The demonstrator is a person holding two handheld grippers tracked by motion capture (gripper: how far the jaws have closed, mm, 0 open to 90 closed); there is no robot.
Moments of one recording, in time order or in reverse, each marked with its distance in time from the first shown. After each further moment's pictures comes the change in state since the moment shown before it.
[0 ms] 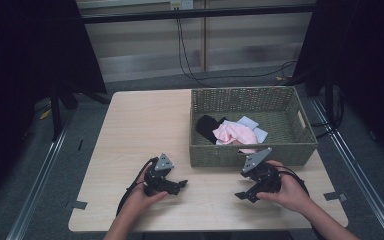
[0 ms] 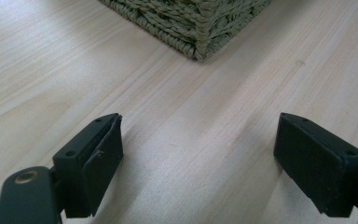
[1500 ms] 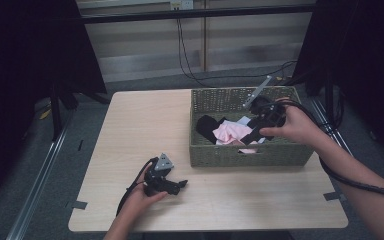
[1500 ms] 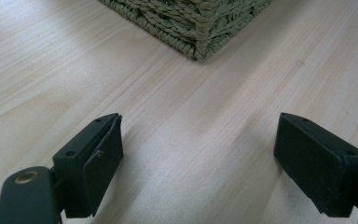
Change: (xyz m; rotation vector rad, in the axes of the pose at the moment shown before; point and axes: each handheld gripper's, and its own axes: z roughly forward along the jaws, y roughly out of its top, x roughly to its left) left arm 0.000 0.000 0.000 -0.005 0.007 -0.001; right arm -0.080 0.118 -0.097 0.153 -0.044 0.076
